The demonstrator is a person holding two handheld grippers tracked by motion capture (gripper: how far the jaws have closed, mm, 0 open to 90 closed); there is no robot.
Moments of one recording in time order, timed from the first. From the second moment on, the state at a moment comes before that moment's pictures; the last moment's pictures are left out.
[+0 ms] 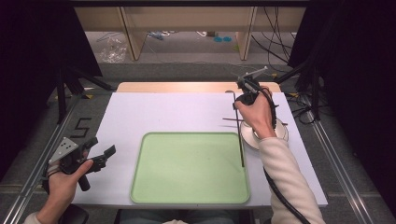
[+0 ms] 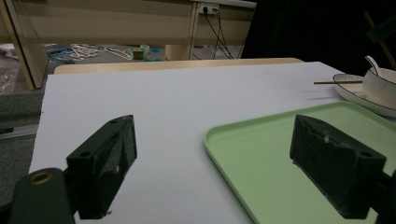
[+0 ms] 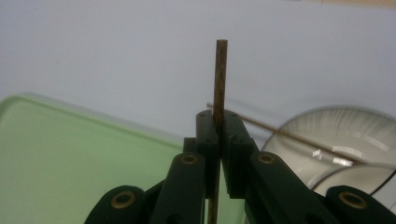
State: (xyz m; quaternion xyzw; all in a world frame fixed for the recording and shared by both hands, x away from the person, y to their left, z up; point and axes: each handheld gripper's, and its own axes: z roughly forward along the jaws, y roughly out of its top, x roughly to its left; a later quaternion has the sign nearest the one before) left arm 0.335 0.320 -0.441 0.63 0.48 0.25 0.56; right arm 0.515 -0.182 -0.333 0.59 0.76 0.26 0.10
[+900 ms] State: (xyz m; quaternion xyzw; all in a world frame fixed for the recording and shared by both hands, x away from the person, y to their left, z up) left arm 0.336 0.320 -0.441 0.63 0.48 0.25 0.55; right arm 0.518 -0.177 -0.407 0.70 0.70 0.08 -0.03
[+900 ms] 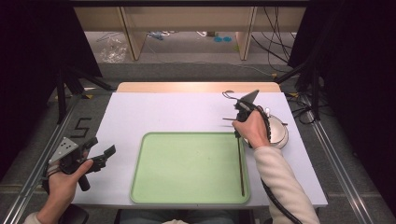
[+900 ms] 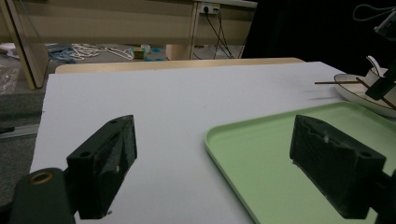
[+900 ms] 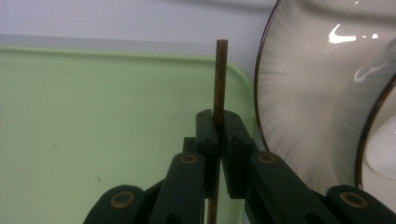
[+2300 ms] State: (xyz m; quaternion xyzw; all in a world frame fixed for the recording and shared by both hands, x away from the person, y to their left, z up) left arm 0.336 0.320 -0.441 0.63 0.48 0.25 0.55; right arm 0.552 -0.162 -0.410 0.24 0.94 0.03 0.22
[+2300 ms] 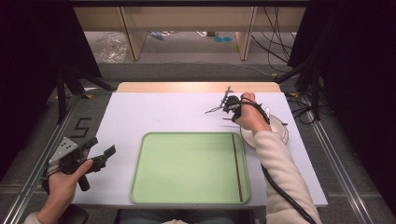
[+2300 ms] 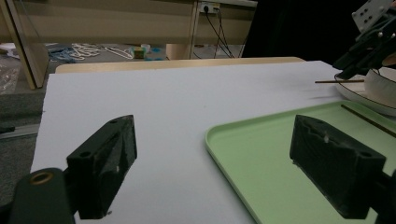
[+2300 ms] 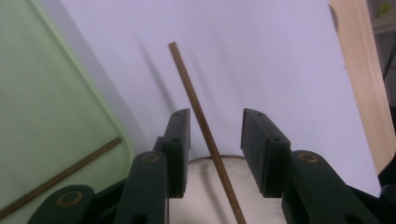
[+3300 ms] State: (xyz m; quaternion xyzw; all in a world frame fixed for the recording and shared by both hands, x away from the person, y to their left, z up) left arm 0.336 0.320 -0.442 0.64 0.47 0.25 0.55; right arm 0.562 -0.144 -0.421 0.11 0.96 -0.02 0.25
